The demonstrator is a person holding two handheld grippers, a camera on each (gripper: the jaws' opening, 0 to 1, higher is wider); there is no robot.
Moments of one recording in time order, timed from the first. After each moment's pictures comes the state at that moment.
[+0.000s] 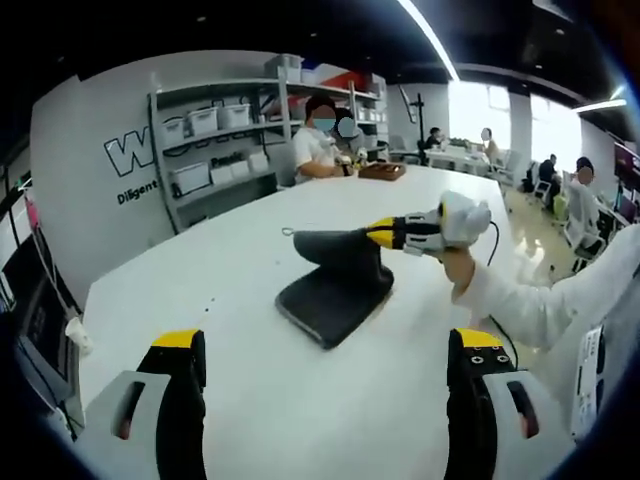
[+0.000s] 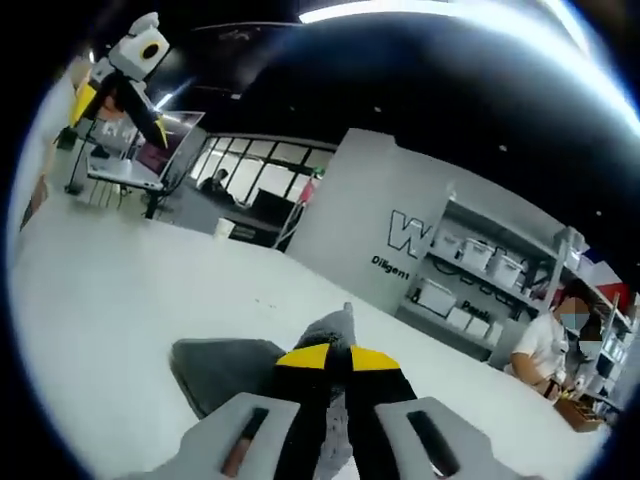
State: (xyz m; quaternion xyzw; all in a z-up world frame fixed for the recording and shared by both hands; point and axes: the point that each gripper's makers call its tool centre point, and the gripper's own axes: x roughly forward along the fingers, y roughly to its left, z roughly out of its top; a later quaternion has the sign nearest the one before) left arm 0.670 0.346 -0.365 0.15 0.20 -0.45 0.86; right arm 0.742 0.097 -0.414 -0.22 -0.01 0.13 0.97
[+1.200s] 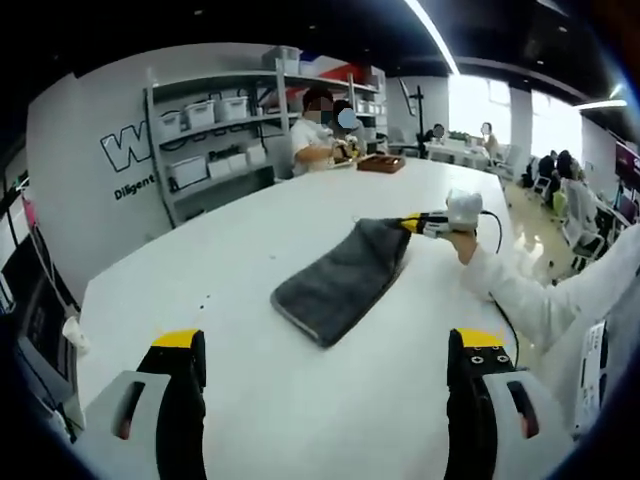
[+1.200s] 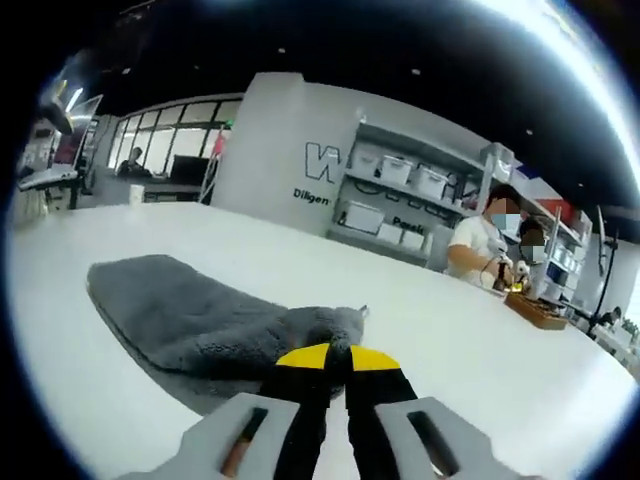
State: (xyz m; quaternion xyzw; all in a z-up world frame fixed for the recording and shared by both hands) left arm 0.672 0.335 -0.371 0.15 0.21 -0.45 0.85; right arm 0.713 -0.081 -0.494 -0.11 0.12 -0.04 0.99
